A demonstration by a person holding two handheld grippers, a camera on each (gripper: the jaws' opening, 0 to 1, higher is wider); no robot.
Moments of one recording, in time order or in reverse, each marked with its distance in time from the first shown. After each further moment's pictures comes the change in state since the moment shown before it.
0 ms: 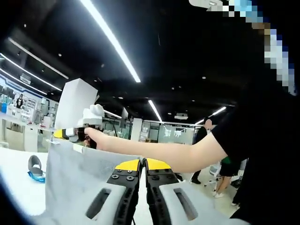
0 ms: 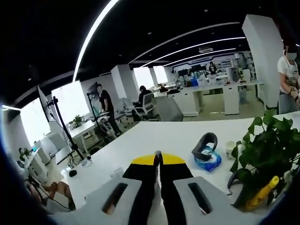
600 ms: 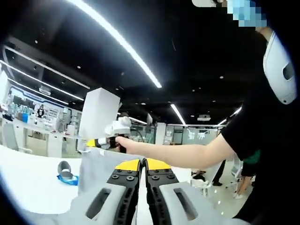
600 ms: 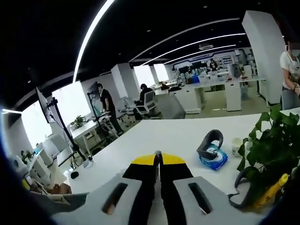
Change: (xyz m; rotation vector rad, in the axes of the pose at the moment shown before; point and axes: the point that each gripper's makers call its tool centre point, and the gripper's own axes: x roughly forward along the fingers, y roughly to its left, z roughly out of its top) left arm -0.079 0.053 0.020 0.072 -0.031 0.256; right arm 0.028 0.003 -0.006 0.033 0.018 0.018
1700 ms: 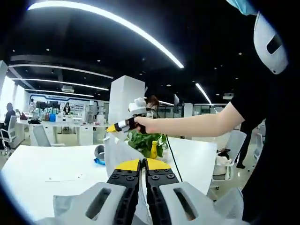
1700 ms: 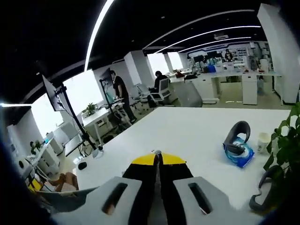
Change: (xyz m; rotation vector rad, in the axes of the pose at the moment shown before) left arm -0.094 0.044 -0.034 0.094 0.167 0.248; right arm 0.077 0.073 -0.039 -0.038 0.124 0.141
